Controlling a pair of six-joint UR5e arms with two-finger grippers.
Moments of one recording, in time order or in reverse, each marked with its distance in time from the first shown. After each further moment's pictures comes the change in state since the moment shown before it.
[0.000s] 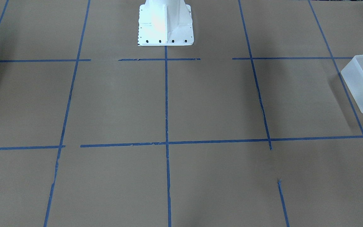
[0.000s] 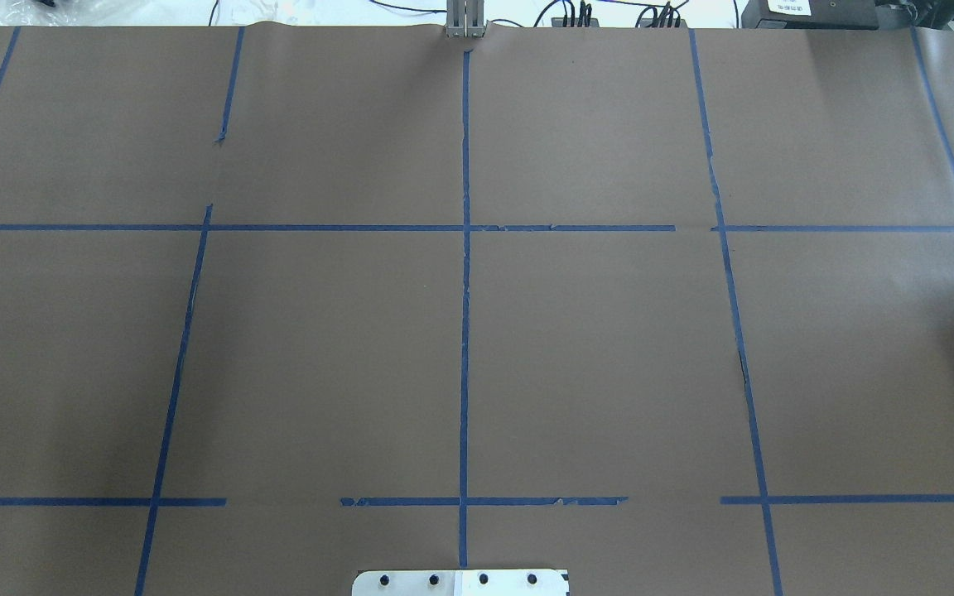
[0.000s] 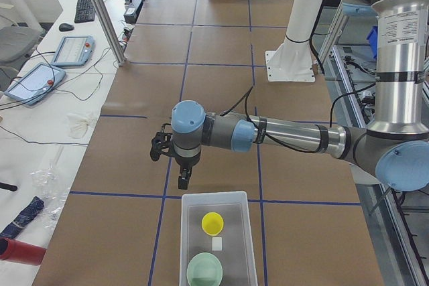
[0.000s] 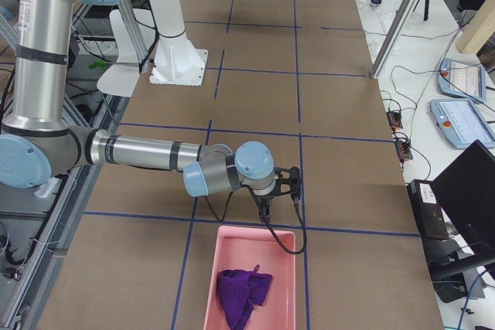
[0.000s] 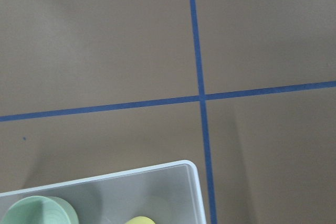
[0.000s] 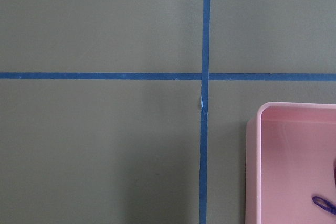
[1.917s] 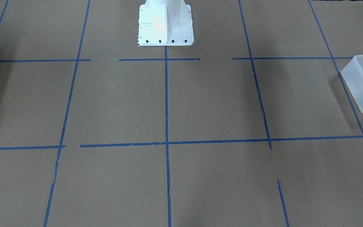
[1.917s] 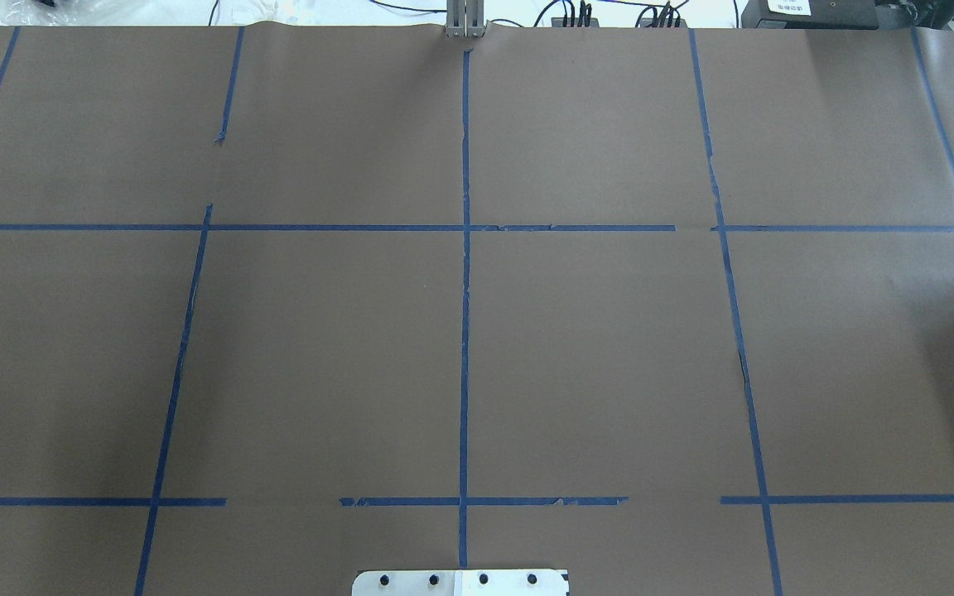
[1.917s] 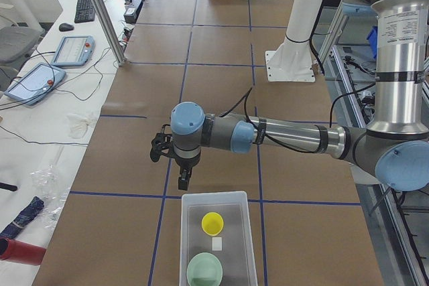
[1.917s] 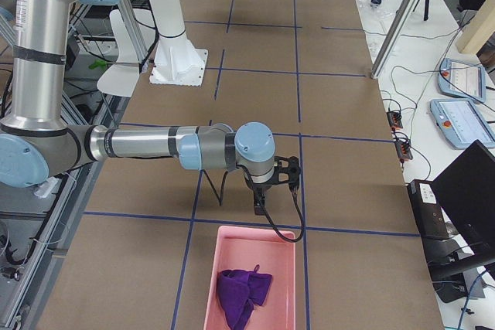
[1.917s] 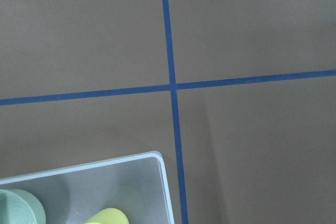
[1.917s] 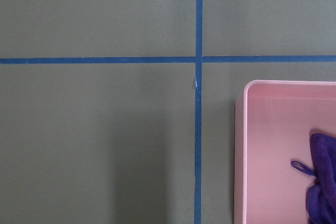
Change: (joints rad) left arm -0.001 0.000 0.008 -0.003 -0.005 0.005; right arm 0.060 0.006 0.147 -0.328 -0.017 -0.157
